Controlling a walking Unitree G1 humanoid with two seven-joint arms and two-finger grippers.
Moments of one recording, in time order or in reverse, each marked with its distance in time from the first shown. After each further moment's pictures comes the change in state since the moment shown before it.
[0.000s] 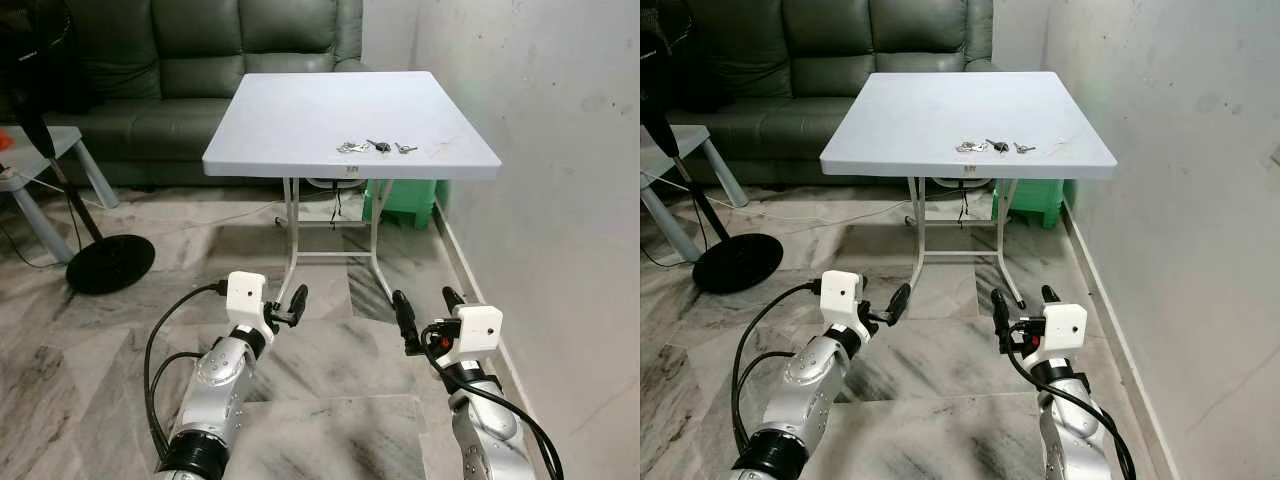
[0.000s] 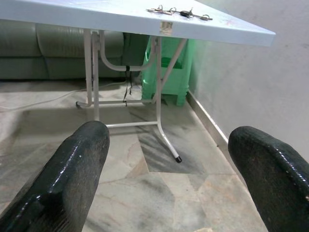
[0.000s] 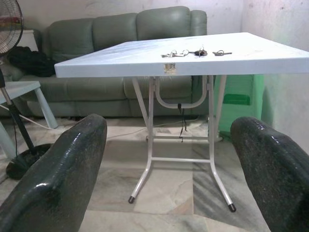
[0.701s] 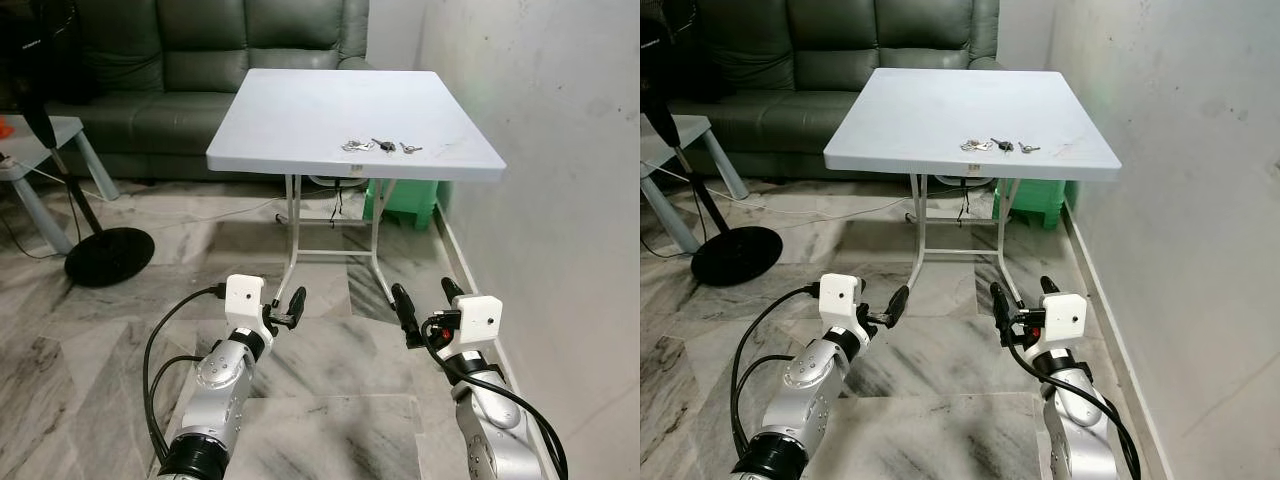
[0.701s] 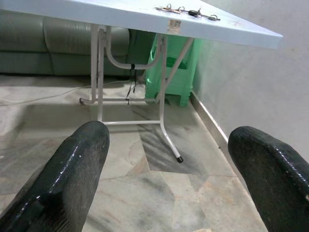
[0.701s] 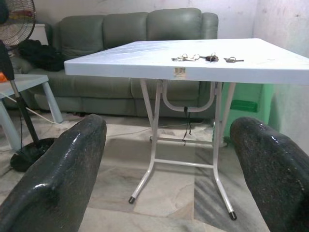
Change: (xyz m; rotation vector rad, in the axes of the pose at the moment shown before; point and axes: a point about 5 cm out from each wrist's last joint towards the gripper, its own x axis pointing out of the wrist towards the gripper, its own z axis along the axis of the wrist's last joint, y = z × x) left arm -0.001 -0.002 -0.002 -0.005 0.004 0.005; right arm 0.008 -0.002 0.007 -0.019 -0.007 0.028
